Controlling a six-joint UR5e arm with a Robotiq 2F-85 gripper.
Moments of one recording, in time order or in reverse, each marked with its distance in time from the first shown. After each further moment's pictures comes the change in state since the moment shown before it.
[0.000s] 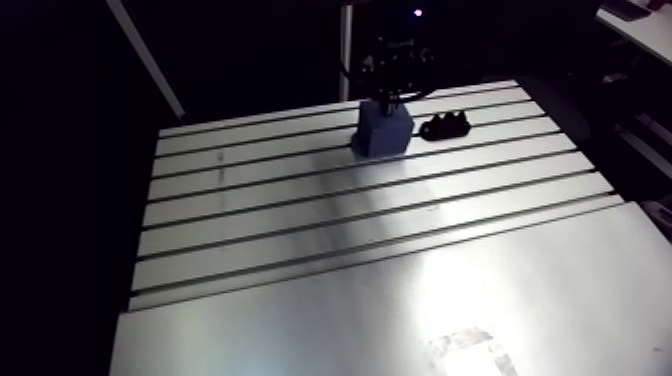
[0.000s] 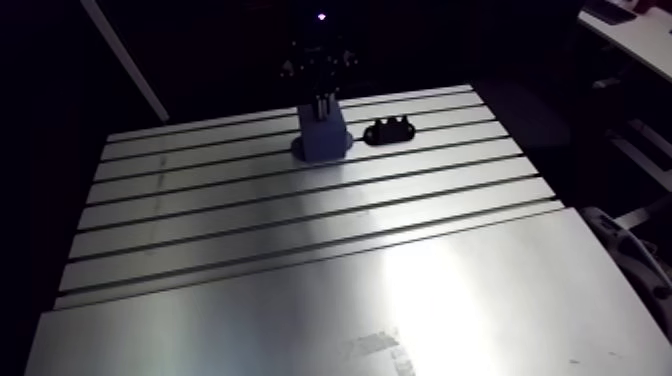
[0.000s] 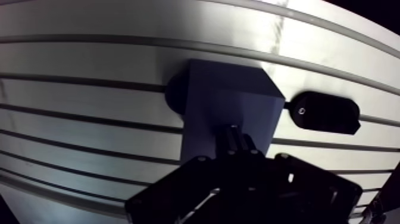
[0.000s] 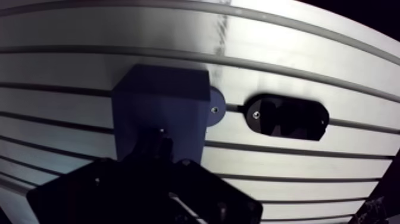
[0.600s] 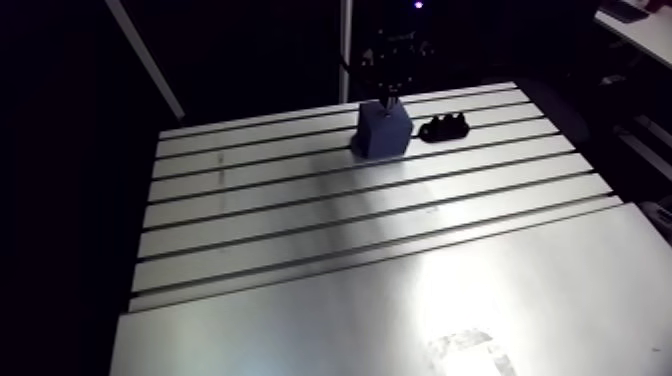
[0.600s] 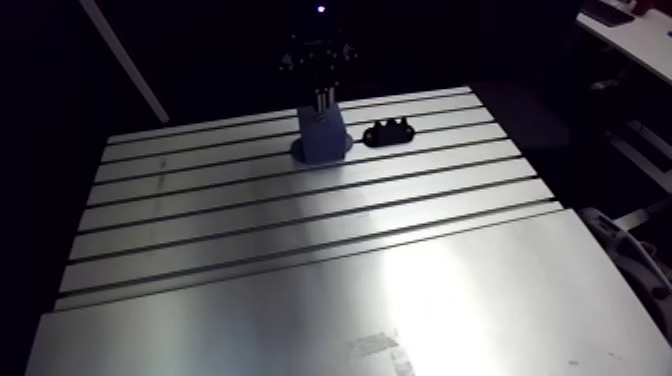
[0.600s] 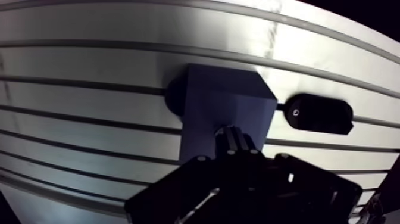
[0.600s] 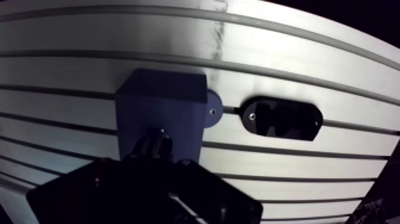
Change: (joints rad) arm -0.001 -0.006 -0.017 0.009 0.004 0.000
